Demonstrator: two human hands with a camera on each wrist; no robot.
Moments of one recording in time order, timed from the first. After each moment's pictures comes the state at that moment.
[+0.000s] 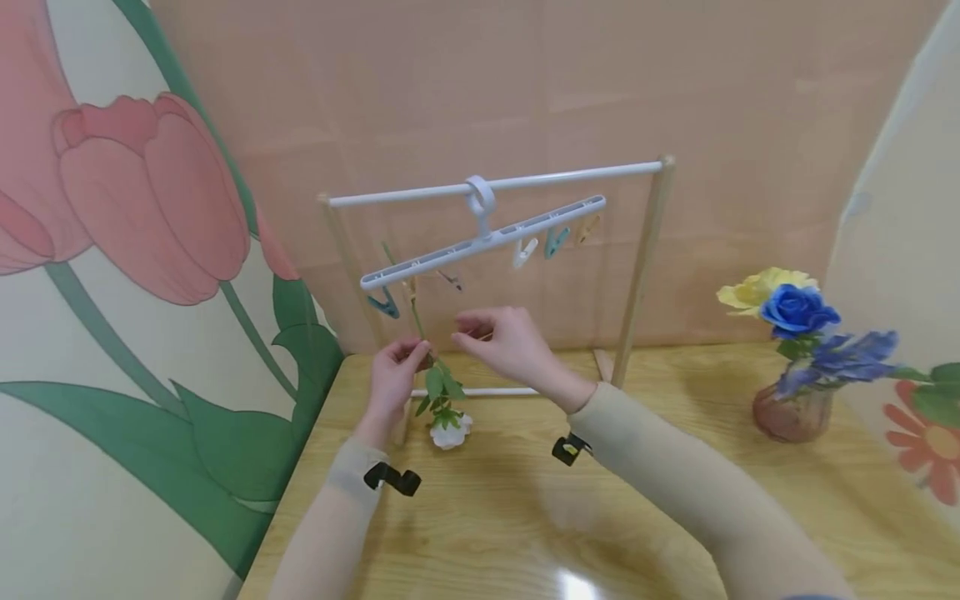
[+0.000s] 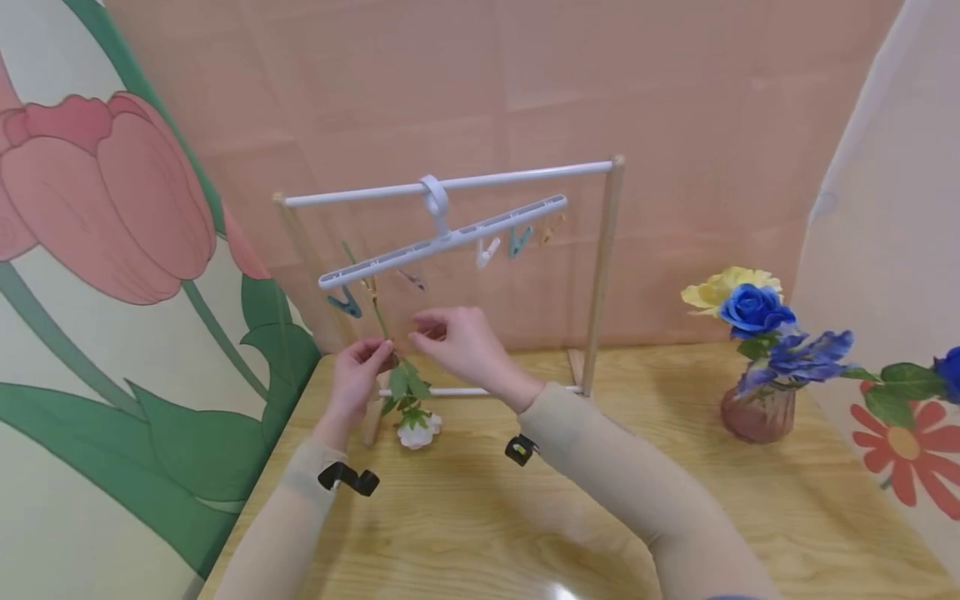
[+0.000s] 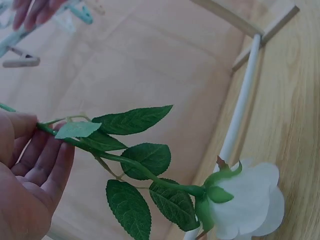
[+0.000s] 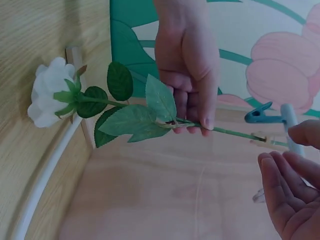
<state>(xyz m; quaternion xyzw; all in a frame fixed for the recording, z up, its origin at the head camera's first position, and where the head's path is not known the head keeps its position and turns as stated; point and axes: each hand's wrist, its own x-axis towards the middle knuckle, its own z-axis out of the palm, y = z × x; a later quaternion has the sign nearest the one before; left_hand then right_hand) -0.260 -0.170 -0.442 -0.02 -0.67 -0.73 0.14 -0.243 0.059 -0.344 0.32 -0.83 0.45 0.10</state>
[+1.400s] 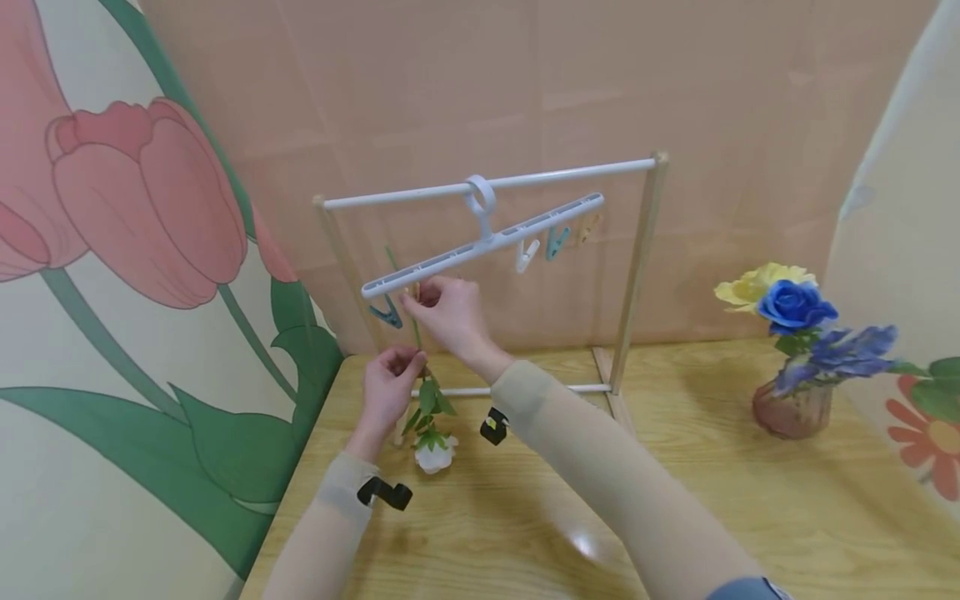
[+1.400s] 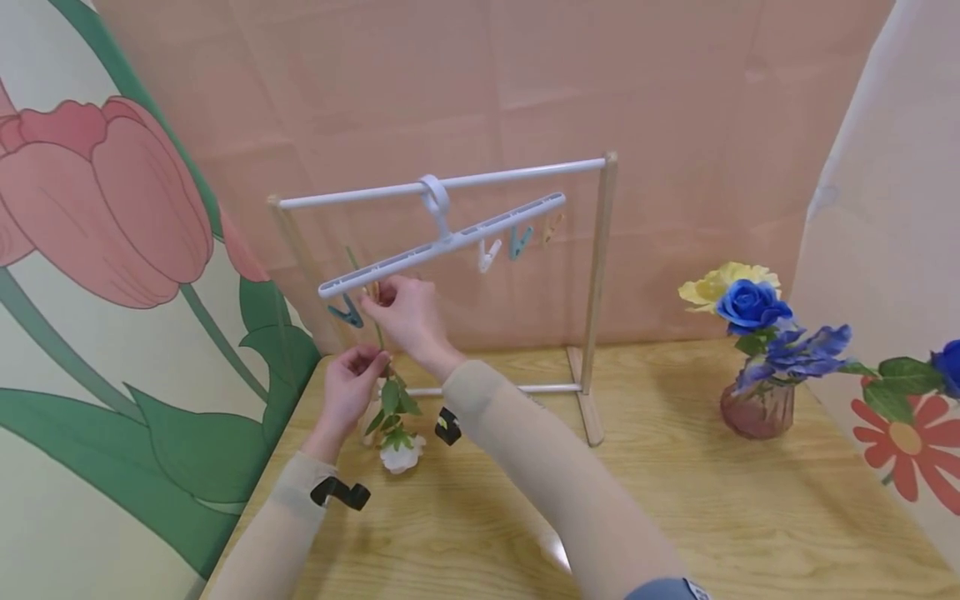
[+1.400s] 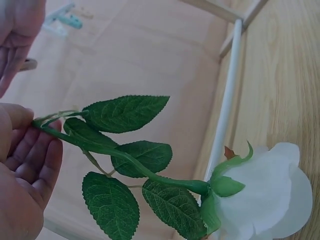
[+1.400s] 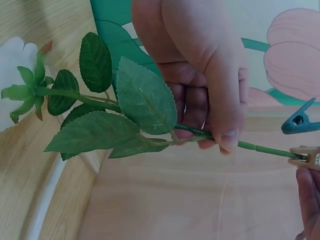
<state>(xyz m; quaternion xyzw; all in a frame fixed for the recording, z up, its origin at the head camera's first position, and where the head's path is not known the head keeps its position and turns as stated) -0.239 -0.175 -0.443 -0.07 -0.74 -0.65 0.18 -0.278 -0.023 -0.331 0.23 -0.81 0.49 0.21</state>
